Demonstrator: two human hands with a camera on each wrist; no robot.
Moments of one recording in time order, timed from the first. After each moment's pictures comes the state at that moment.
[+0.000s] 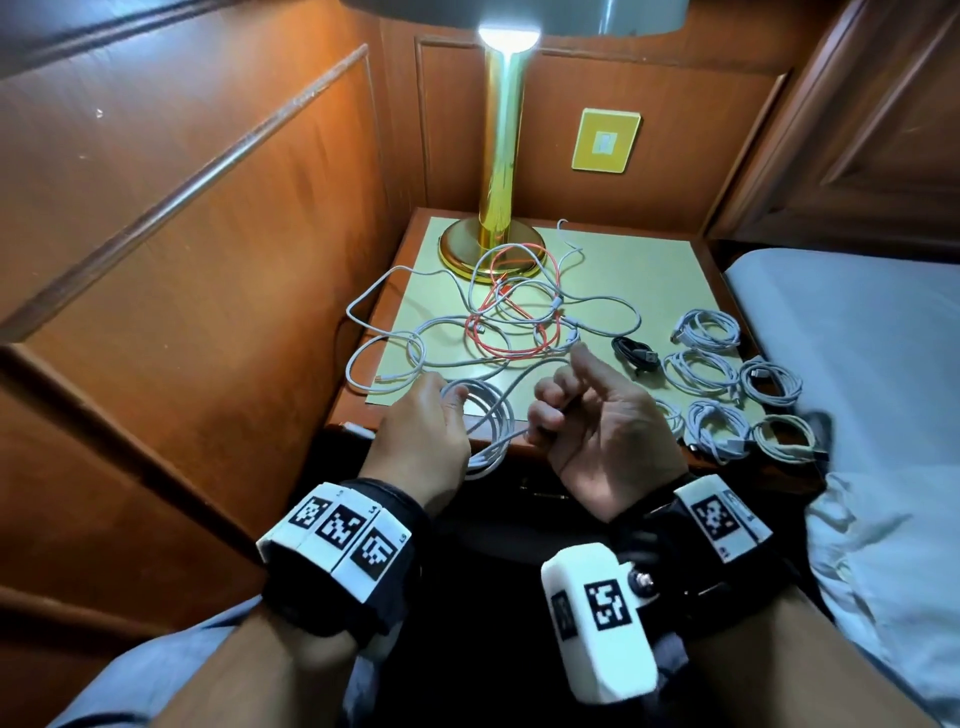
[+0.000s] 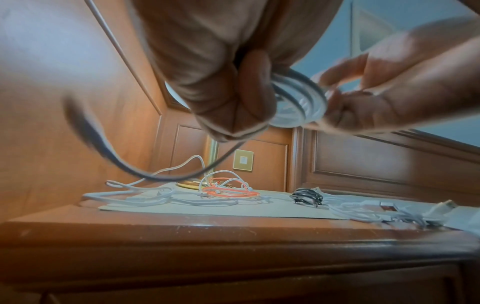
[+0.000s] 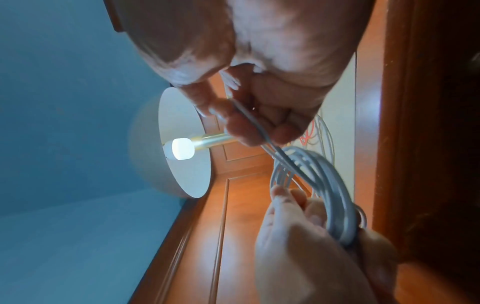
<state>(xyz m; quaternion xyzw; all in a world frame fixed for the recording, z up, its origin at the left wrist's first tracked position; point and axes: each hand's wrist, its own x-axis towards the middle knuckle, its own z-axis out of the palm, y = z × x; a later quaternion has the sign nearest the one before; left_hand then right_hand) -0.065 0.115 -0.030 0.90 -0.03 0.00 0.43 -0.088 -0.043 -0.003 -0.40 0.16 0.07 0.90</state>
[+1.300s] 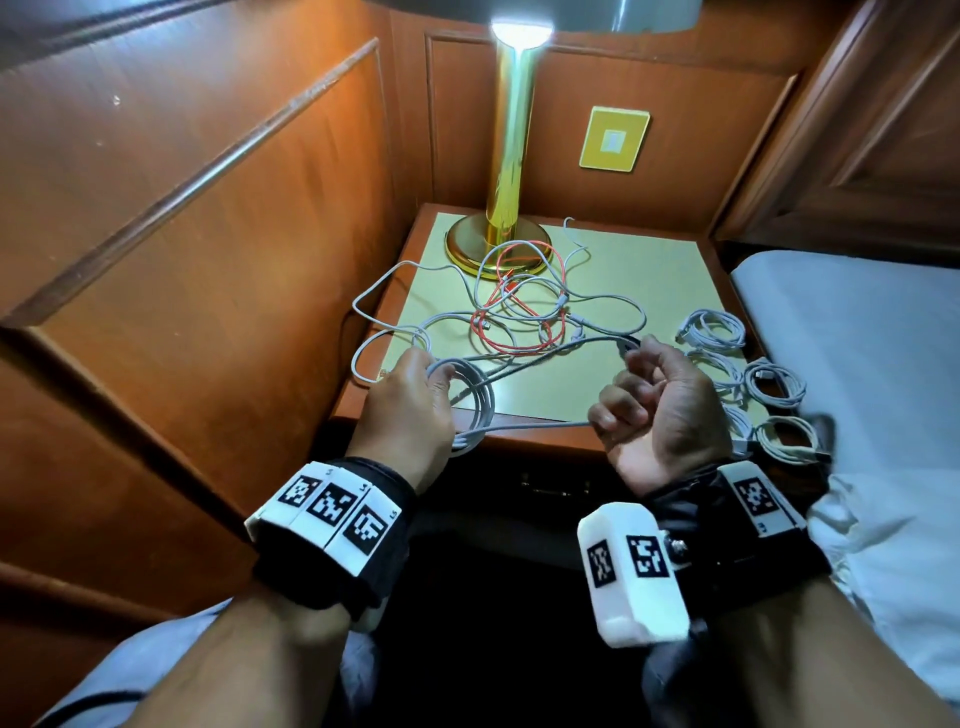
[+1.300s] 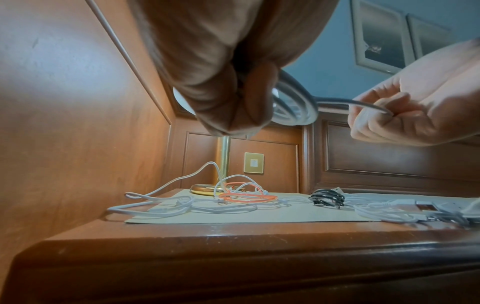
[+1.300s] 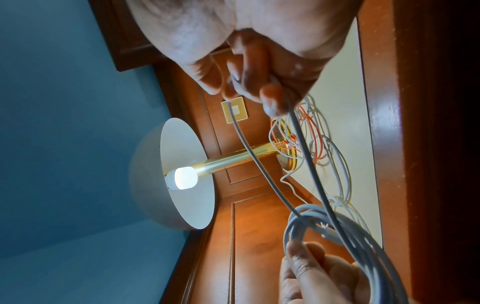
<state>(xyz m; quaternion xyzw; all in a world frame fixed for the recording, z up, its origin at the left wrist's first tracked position) -0.059 0.126 -0.022 0.90 -0.04 0.09 0.43 -0.077 -0.075 -0.007 -0.39 0.24 -0.07 0.89</state>
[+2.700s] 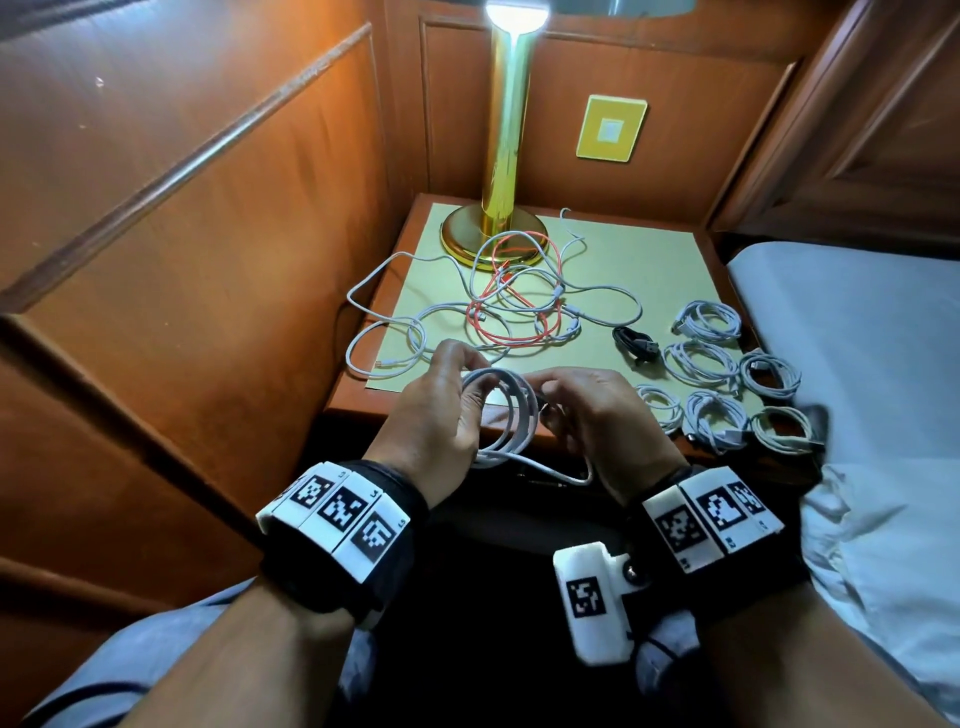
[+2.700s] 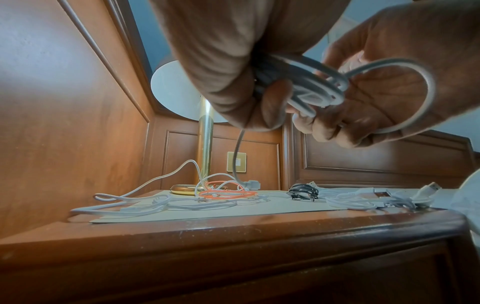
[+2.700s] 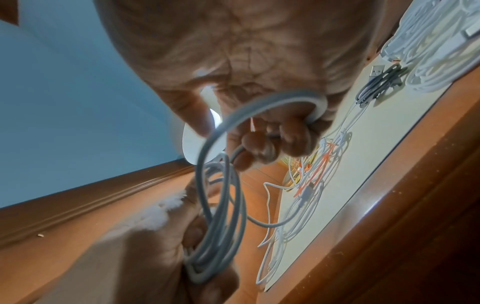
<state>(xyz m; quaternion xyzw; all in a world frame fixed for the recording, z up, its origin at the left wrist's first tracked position) -0.066 0.118 -0.040 0.86 -0.18 0.03 0.47 -0.092 -0.055 -0.008 -0.75 0.02 0.04 0.66</state>
